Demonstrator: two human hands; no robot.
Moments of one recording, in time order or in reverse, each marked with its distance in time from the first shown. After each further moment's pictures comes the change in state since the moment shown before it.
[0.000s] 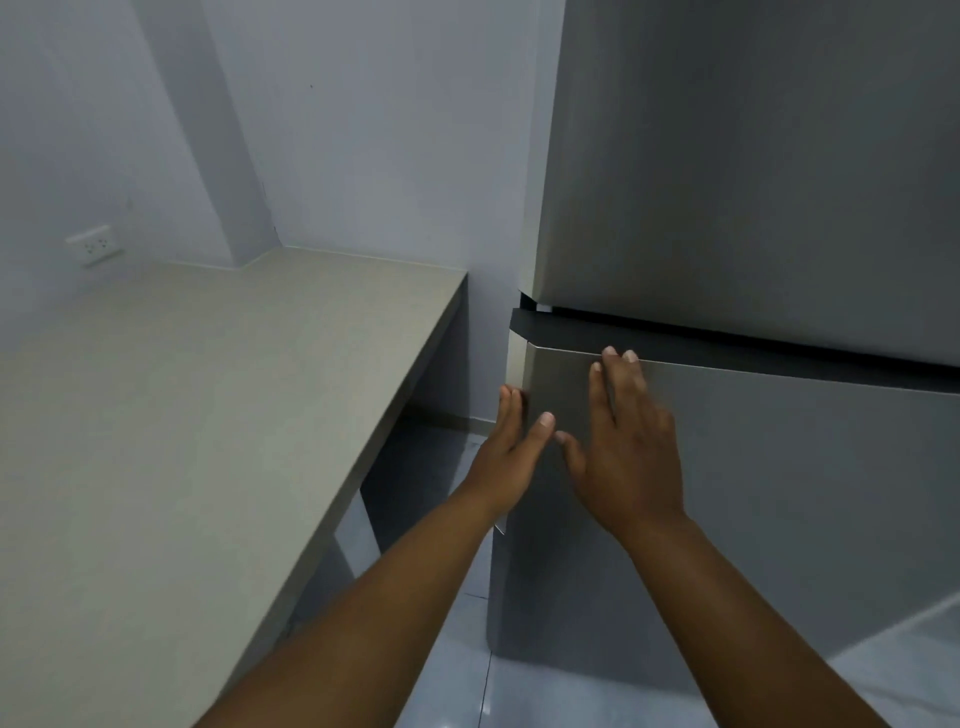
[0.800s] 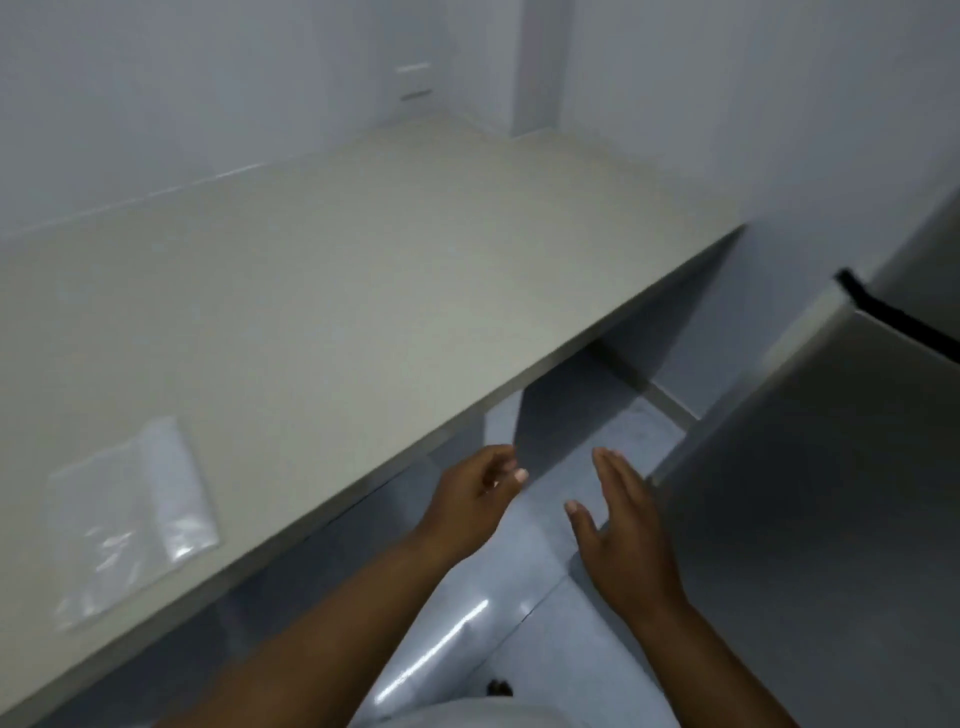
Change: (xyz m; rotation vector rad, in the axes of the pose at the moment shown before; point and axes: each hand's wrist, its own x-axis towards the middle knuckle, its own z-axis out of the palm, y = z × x) left_hand -0.126 -0.126 -0.052 -0.027 0.620 -0.300; right_hand -0.068 -0.068 0.092 0.699 -0.604 -0.335
